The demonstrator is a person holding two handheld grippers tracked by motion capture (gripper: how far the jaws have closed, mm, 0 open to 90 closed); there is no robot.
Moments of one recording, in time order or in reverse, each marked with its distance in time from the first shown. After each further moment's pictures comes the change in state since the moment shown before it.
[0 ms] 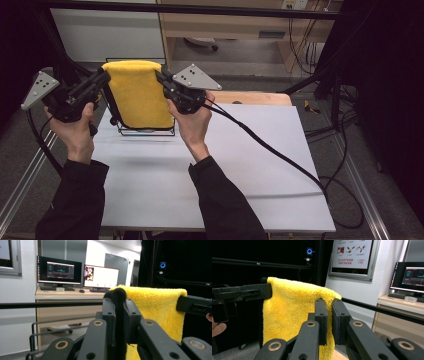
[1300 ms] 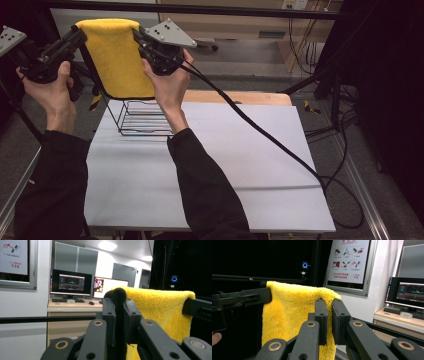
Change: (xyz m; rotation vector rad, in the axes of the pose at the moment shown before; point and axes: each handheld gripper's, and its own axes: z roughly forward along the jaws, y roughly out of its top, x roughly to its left) left arm 0.042 0.066 0.027 -0.066 0.065 -0.008; right arm 0.002 0.064 0.063 -0.069 -0.037 -0.020
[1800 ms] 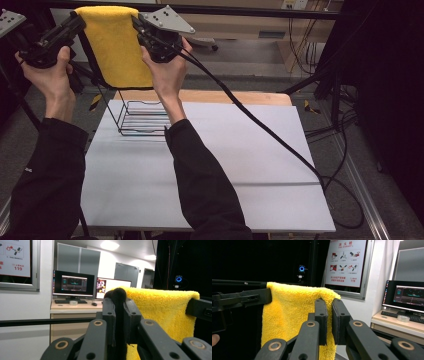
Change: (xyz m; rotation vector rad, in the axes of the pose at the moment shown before) left arm 0.008 0.015 0.022 0.005 0.019 0.017; right arm -0.011 0.011 0.019 -0.023 -0.019 0.001
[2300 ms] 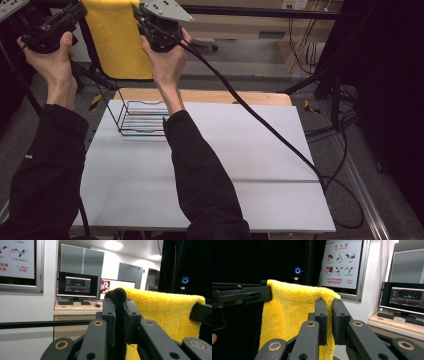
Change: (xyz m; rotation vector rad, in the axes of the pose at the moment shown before) left arm 0.006 0.014 0.025 -0.002 0.025 -0.009; right arm -0.012 0.007 0.017 -0.010 -0.024 -0.002
